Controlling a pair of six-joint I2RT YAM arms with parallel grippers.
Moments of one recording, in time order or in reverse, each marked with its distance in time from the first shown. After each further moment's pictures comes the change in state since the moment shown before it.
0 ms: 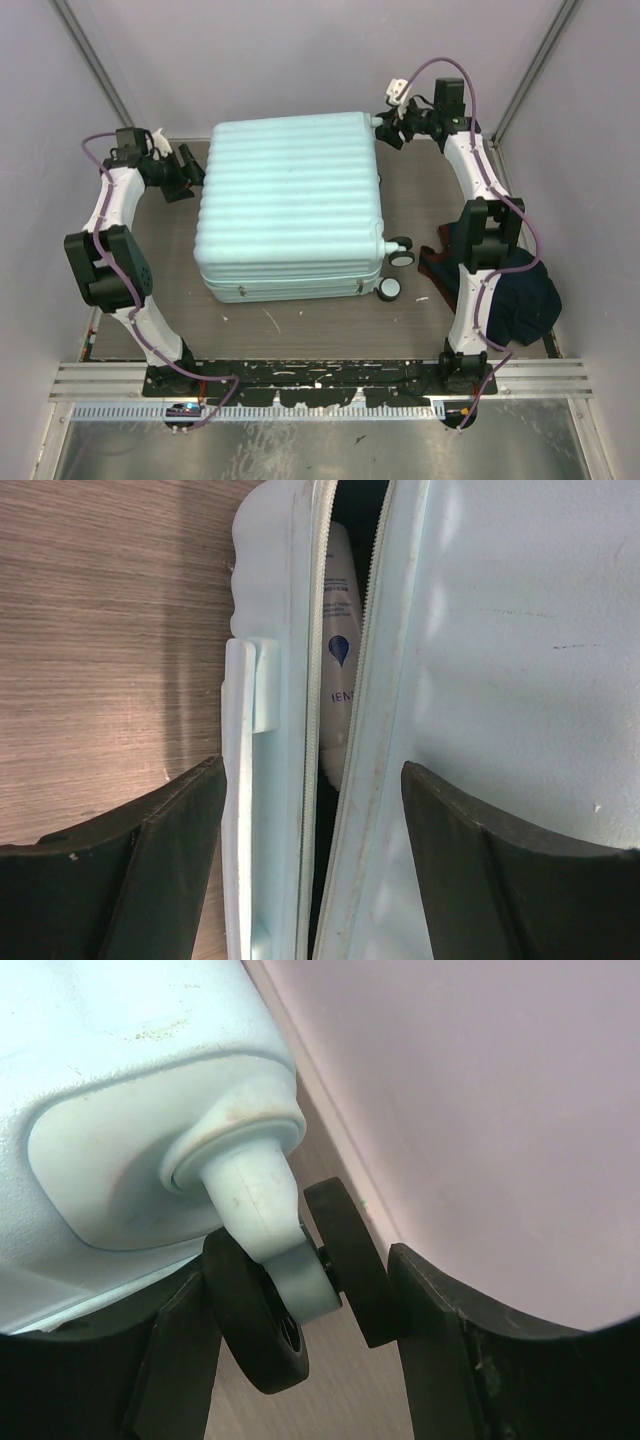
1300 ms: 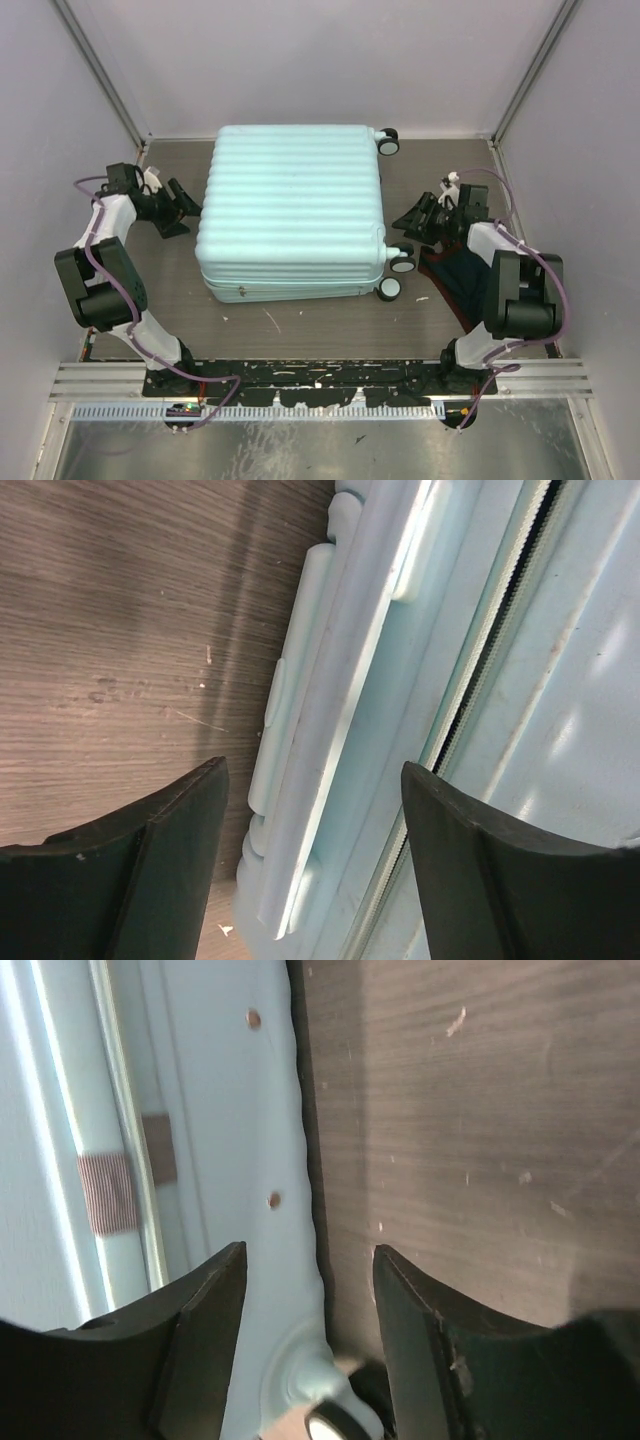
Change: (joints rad) left arm 0.119 -0.124 -0.312 0.017 0.029 -0.052; right arm -0.177 -0.604 -1.245 0.259 0.099 1.247
